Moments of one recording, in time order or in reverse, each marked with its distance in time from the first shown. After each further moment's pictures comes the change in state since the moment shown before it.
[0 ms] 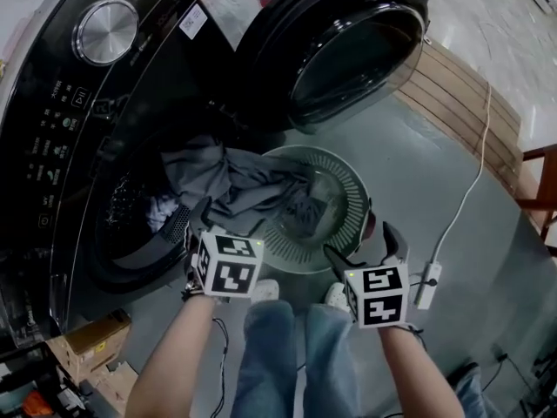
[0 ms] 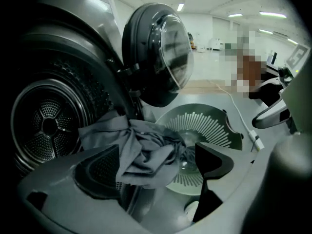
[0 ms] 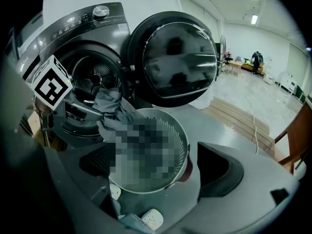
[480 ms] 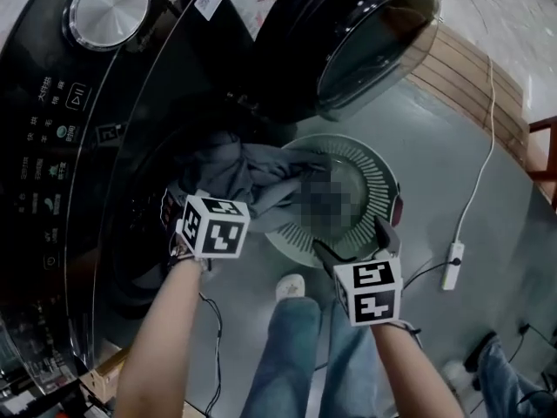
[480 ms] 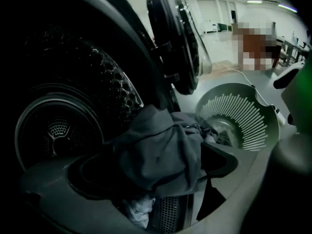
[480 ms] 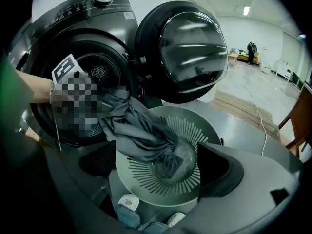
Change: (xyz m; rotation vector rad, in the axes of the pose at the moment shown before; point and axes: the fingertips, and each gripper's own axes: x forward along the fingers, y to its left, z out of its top) left arm 0.047 0.125 -0.002 0.181 0.038 0.148; right arm 0.042 0.082 0.012 0.106 0.011 0.005
